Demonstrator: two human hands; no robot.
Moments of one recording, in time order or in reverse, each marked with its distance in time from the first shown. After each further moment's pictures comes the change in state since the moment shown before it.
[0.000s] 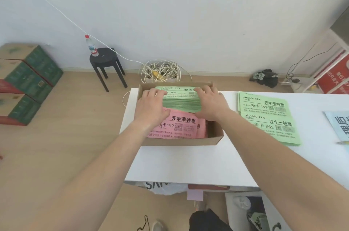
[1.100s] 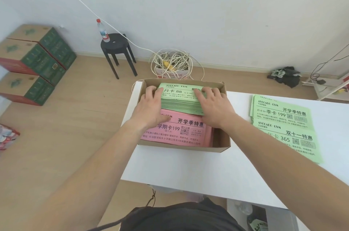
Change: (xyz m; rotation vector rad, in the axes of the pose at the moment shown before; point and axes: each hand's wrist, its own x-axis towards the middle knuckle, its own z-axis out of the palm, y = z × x) left_hand 0.016 -0.018 0.019 -0.051 -0.180 -0.138; right_hand 0.033 0.013 0.026 -0.192 0.029 -0.230
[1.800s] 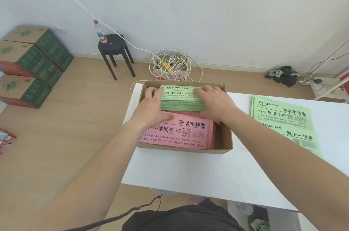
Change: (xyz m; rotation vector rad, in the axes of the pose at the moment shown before) left_hand 0.010 -0.006 -0.005 -0.131 -0.019 -0.002; right_hand 0.014 0.001 -0.022 0.134 -0.016 -0.004
